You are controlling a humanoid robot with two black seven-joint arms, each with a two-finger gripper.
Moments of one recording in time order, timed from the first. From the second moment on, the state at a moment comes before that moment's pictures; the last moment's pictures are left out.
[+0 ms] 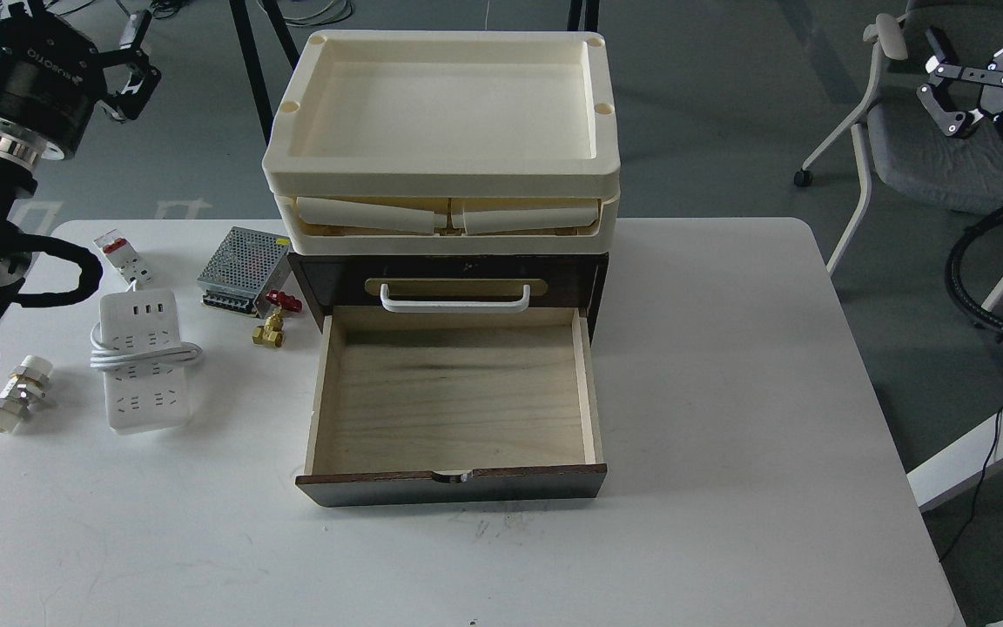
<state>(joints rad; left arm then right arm) -0.89 0.56 -0.64 -0.65 -0.03 -0.49 -0.47 0.84 -0.68 0.68 0.76 0.05 0.49 0.43</state>
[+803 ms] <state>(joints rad) -0.84 0.41 -1.12 -0.58 -0.16 -0.49 -0.49 0.82 -0.71 0.76 0.74 0.06 0.49 0.43</state>
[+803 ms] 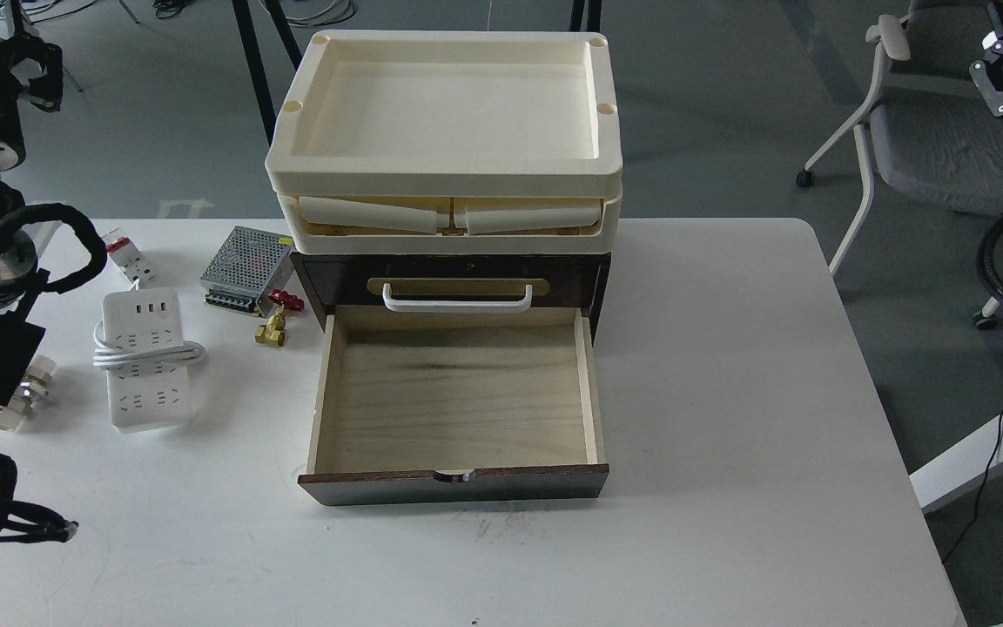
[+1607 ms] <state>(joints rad) -0.60 1.17 -0.87 -1.56 1.75 -0.49 -0.49 0.69 -0.74 0.82 0.69 0.06 0.49 0.49</state>
